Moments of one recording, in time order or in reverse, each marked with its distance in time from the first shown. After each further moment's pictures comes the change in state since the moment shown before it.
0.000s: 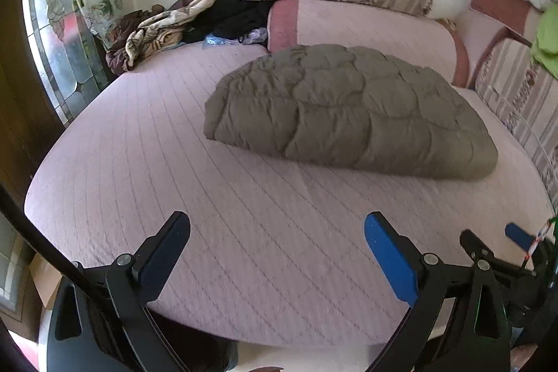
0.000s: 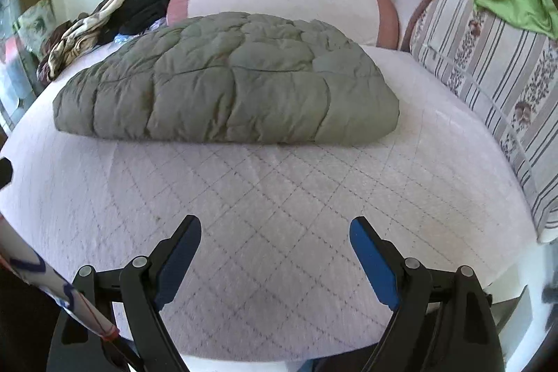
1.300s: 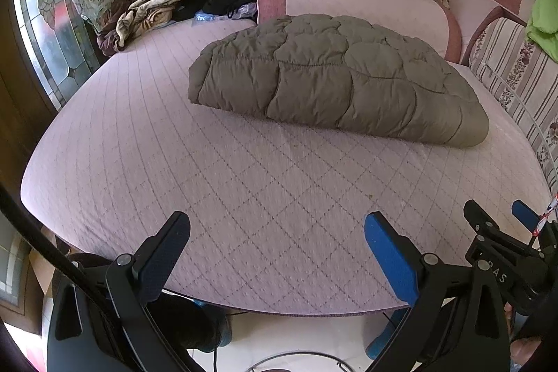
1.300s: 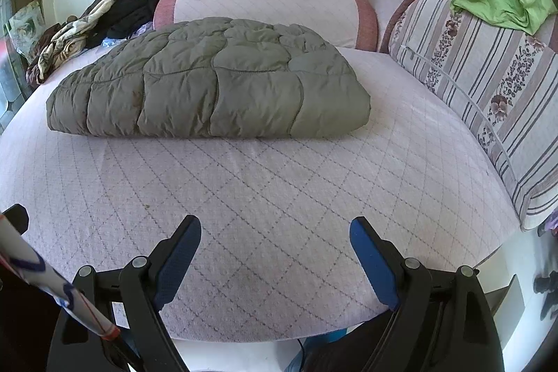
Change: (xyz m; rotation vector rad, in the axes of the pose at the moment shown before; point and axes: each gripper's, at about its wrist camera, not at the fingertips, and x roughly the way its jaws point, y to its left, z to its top) left arm 0.000 -0.016 -0.023 0.006 0.093 -0.012; right arm -0.018 -0.007 -0.013 0.022 -0.014 -0.070
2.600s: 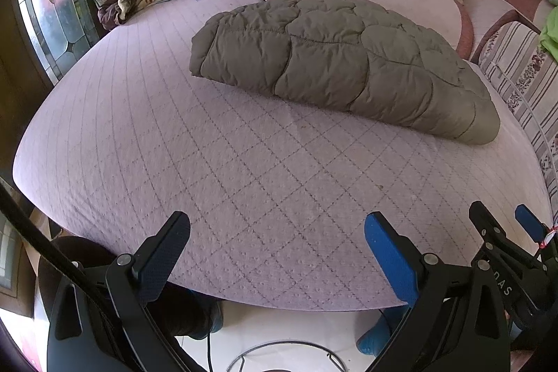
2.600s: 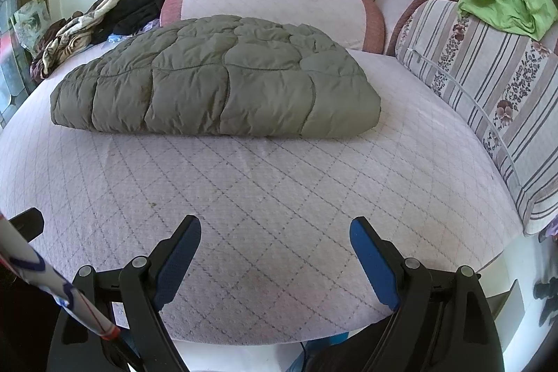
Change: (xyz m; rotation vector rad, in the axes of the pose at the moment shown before) left arm 0.022 0.011 -0.001 -0.057 0.084 -0.011; right arm 0.005 0.012 -0.001 -0.022 -0.007 0.009
